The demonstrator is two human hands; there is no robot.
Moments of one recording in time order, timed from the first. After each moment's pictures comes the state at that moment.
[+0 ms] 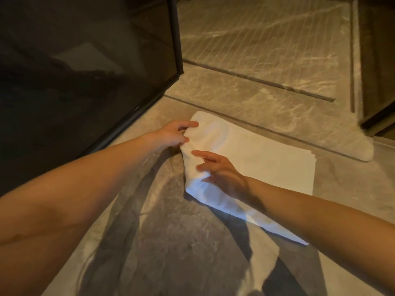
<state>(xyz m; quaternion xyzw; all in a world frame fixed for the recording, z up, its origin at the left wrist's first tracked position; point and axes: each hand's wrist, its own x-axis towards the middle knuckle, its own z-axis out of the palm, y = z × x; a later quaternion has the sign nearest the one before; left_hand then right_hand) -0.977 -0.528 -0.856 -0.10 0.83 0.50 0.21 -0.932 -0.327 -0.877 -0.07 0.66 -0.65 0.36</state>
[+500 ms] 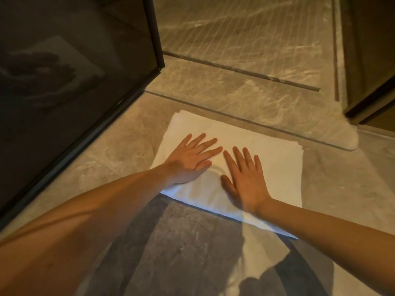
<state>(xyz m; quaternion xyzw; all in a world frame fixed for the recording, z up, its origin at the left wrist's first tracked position) -0.954 -0.460 -0.925 0.26 0.96 0.06 0.08 -0.923 -0.232 -0.929 -0.23 0.97 -0.05 0.08</state>
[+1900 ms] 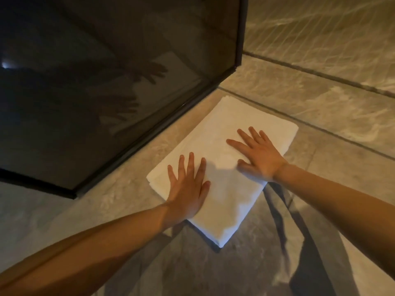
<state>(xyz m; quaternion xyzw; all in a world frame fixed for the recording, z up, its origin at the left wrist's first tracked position) -0.800 -0.544 -0.933 -0.15 0.98 0.04 0.14 -0.989 -0.364 -0.921 -0.45 0.88 -0.05 0.12</state>
